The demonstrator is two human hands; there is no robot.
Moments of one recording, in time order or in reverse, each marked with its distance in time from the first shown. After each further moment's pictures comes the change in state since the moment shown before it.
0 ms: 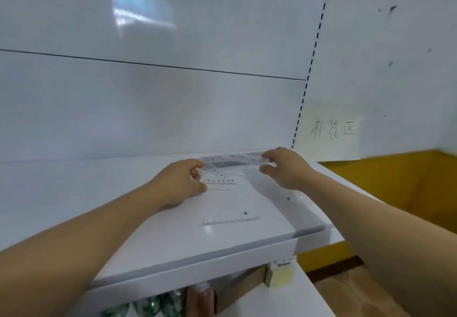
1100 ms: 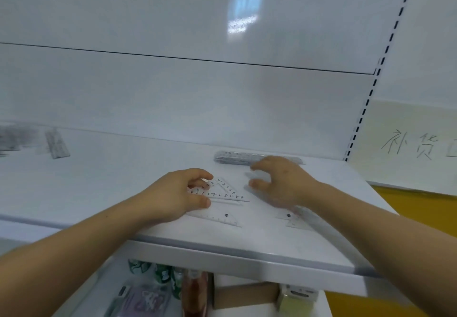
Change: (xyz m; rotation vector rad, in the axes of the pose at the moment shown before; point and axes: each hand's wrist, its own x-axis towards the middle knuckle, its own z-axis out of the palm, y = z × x) left_hand -0.054 0.055 0.042 0.069 0.137 -0.278; right_hand 0.031 0.021 0.019 0.101 -0.157 -0.576
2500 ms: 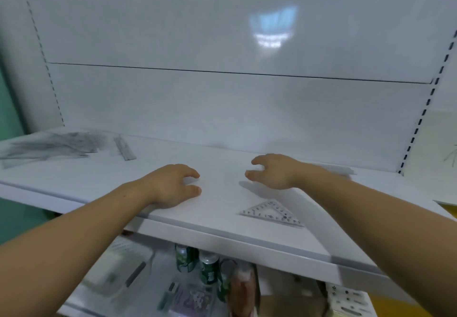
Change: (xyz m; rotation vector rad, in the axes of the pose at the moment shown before) left_hand -0.024 -0.081 -0.086 0.458 0.029 -0.133; right_hand 0.055 -0.103 -0.003 -0.008 -0.243 0.005
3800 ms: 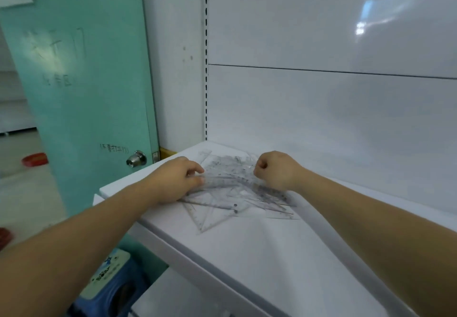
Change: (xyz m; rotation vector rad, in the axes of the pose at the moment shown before) left_hand 0.019 -0.476 -0.144 -0.065 0.247 -0.283; right_hand 0.356 -0.430 0.058 0.206 0.103 -0.295
